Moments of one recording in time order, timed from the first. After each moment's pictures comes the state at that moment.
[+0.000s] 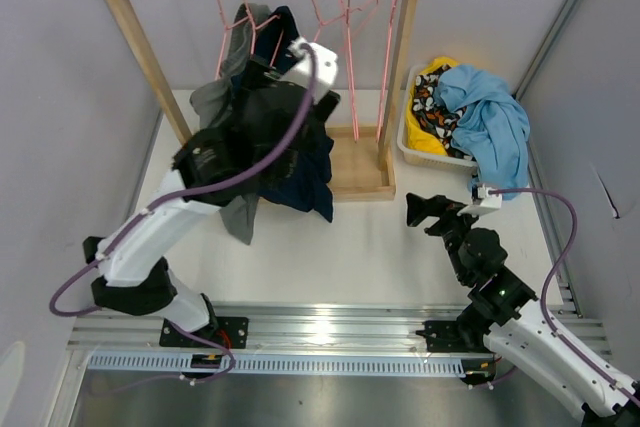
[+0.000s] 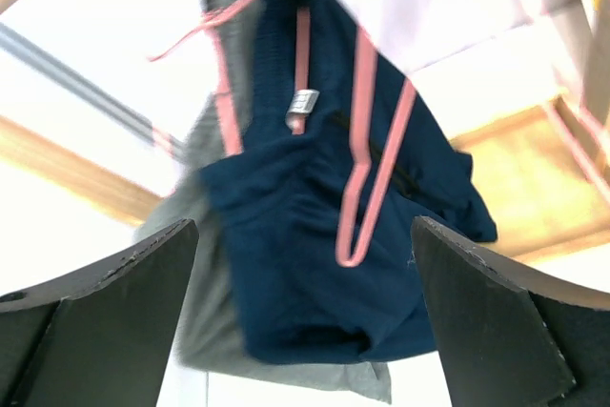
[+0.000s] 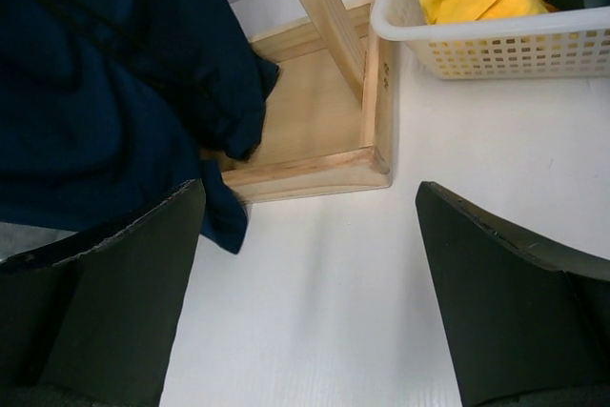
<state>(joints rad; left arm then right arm) -1.09 1.56 2.16 -0.95 -1.03 0.19 0.69 0.44 0.36 0.04 0.50 0.48</state>
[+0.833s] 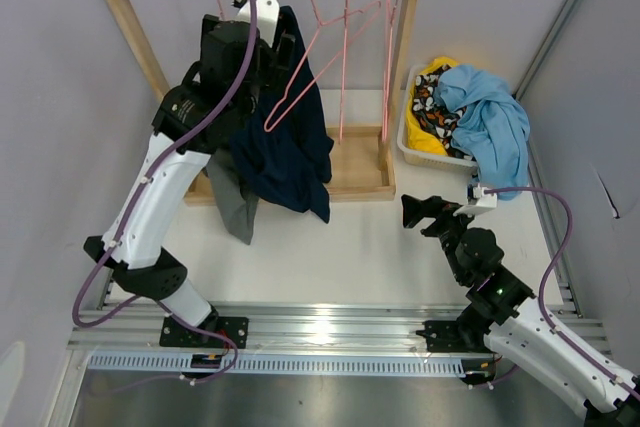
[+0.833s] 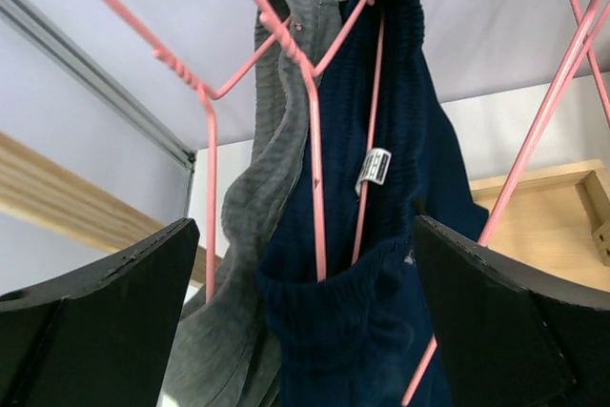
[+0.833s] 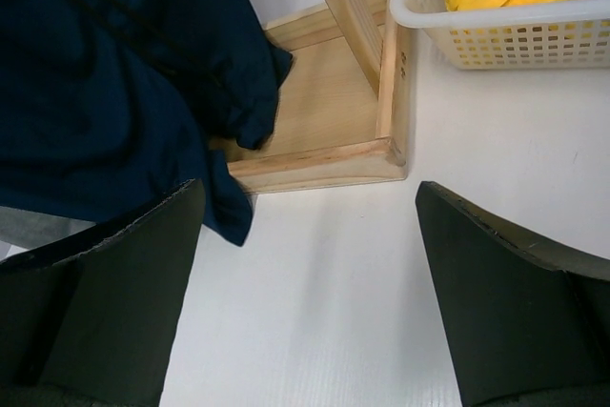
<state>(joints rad) -0.66 1.60 2.23 -0.88 -0.69 0.12 0.72 0.47 0.36 0.06 0.49 0.50</state>
